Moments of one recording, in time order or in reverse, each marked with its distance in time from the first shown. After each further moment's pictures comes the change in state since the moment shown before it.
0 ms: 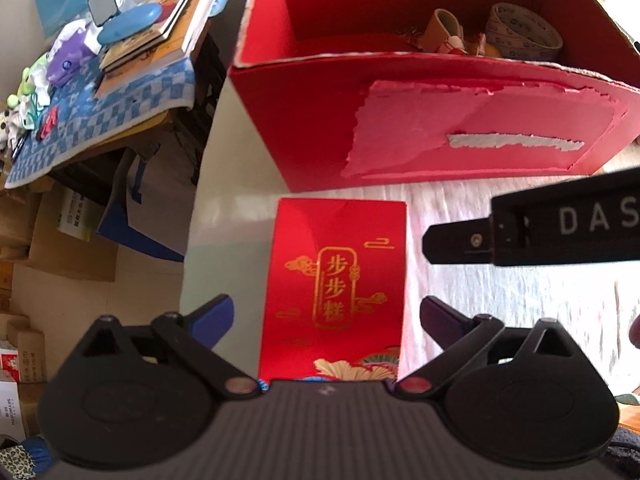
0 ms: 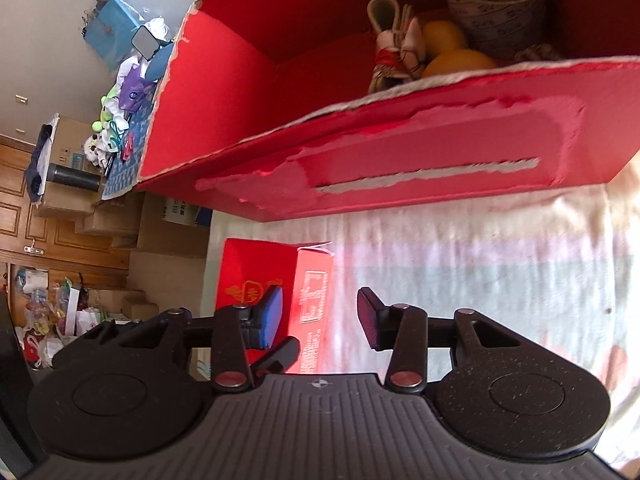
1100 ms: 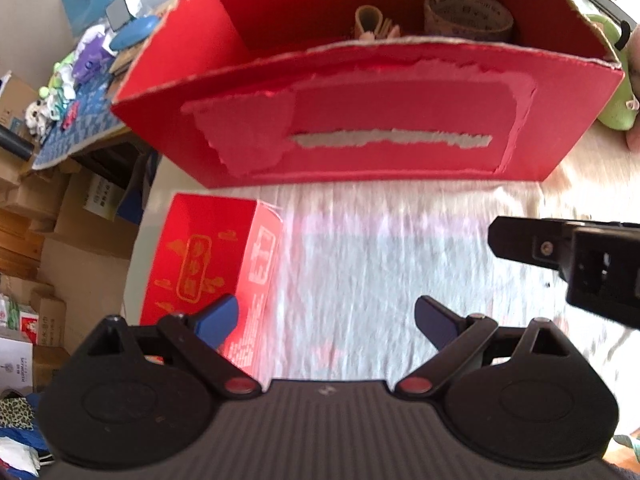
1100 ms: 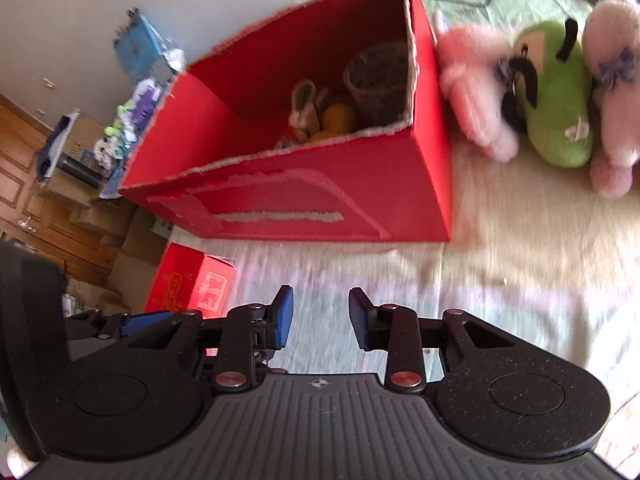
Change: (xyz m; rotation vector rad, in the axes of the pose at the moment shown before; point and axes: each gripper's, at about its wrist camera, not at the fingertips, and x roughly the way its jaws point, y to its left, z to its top) left arm -0.011 -0.114 0.005 -0.058 0.018 0.127; right arm -0.062 -0.074 -0.011 -0.169 -0.145 -0.025
